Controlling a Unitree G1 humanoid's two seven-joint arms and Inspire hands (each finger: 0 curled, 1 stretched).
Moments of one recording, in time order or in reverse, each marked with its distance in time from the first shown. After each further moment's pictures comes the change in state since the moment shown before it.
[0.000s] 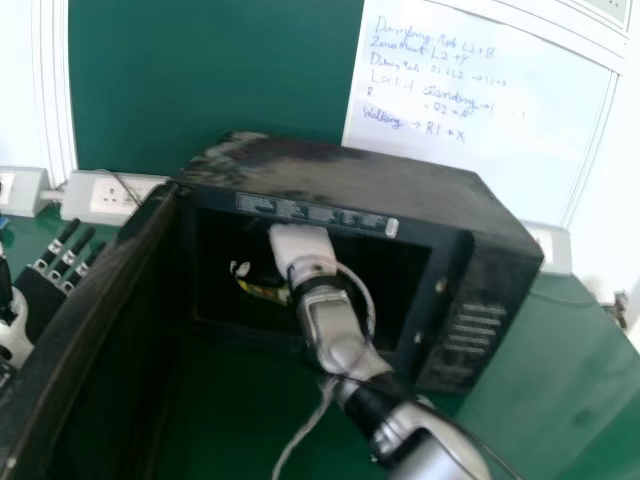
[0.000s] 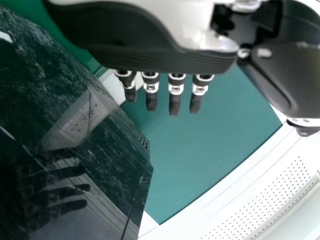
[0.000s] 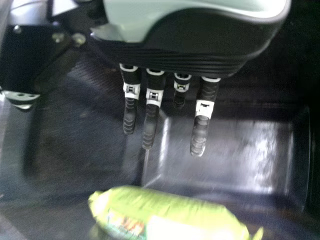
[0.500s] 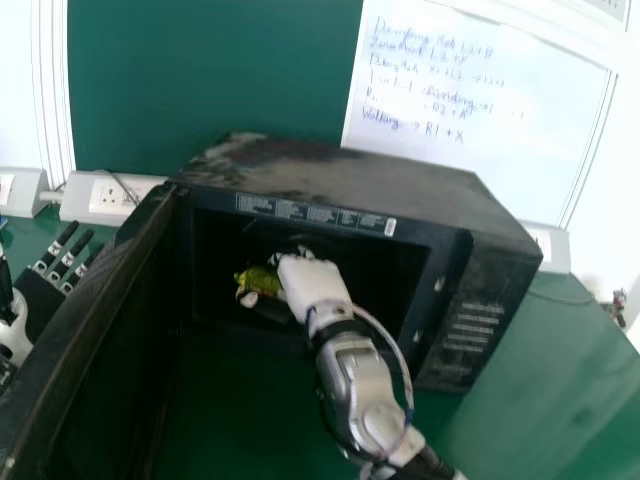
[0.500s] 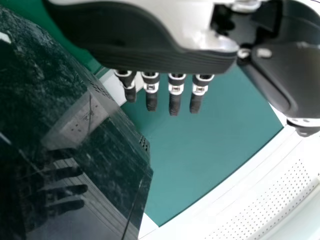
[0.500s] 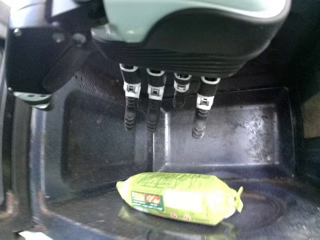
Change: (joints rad) left arm -0.007 0.003 0.001 0.036 0.020 0.001 -0.026; right arm 0.318 -0.122 -0.056 -0.601 -0.089 0.113 0.247
